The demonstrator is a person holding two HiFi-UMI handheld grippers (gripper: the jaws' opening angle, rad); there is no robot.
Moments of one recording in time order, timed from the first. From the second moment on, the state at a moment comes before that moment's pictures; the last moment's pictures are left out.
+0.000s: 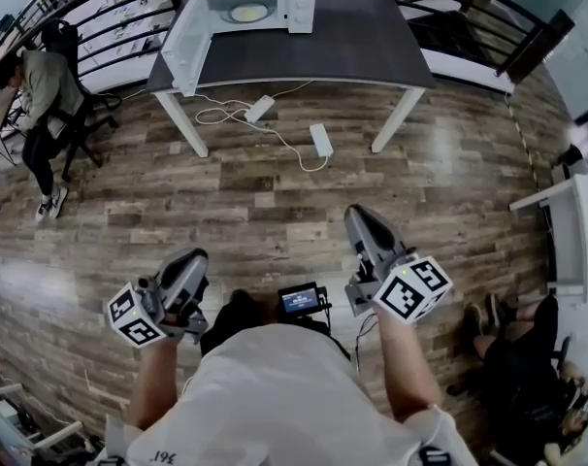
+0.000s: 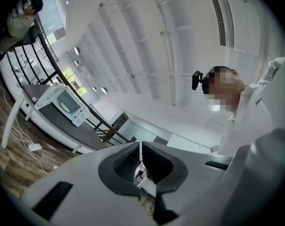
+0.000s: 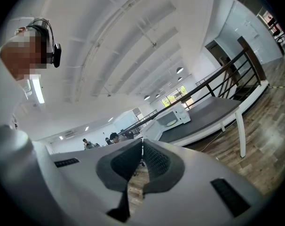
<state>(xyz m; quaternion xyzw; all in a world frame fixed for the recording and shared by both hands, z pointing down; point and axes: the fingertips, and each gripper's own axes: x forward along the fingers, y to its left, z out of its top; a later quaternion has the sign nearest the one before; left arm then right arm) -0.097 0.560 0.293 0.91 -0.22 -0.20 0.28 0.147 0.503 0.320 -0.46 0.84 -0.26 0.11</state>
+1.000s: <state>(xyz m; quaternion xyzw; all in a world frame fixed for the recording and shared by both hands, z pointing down) -0.173 0.306 0.307 0.93 -0.18 -0.14 0.28 0.047 0.290 0.326 -0.51 0.81 -0.27 0.11</state>
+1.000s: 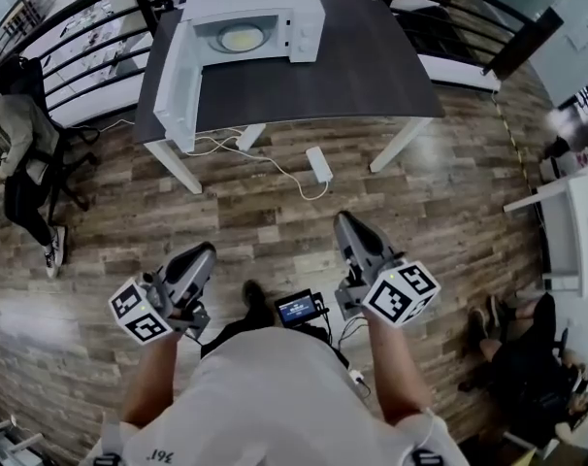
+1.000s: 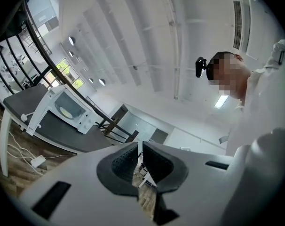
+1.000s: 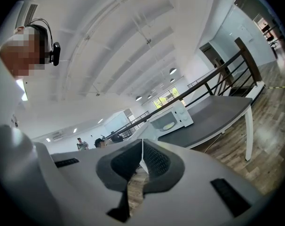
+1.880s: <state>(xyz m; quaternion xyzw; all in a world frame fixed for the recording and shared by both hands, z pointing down) -0.175 0.158 0.325 0.93 -0.21 -0.14 0.28 0.024 0.130 0.341 -0.50 0.81 -0.28 0.08</state>
